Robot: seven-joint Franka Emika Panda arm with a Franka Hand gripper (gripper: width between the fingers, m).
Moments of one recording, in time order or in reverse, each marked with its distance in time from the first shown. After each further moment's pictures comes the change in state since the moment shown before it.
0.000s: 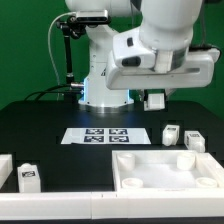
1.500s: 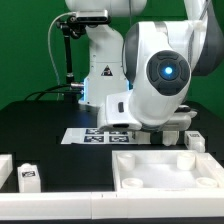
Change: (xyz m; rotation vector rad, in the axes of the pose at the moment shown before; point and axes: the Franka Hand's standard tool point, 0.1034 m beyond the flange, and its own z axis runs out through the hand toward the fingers) arm -0.017 0.024 0.130 -0.059 -0.382 0.004
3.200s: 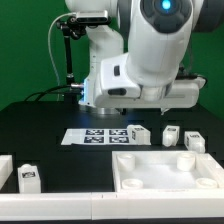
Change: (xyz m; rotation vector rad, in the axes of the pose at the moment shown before) arm -0.025 0.007 -0.072 0.032 0.041 -0.063
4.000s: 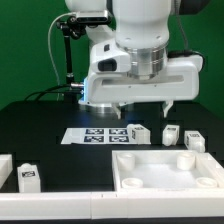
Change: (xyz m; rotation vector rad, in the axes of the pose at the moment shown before) arm 0.024 0.006 -0.054 0.053 0.448 0.106
